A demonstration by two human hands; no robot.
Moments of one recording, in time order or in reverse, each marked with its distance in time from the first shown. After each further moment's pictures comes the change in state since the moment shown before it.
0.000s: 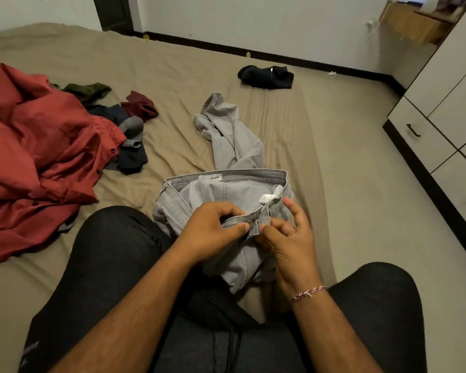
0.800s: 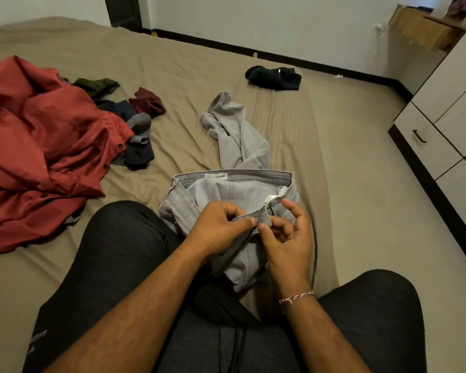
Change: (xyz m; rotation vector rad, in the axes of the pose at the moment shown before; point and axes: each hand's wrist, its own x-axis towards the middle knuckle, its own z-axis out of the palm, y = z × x) left_hand 0.000 0.004 0.010 -0.194 0.082 -0.222; right_hand -0.004 0.017 0.006 -0.218 0.034 -0.271
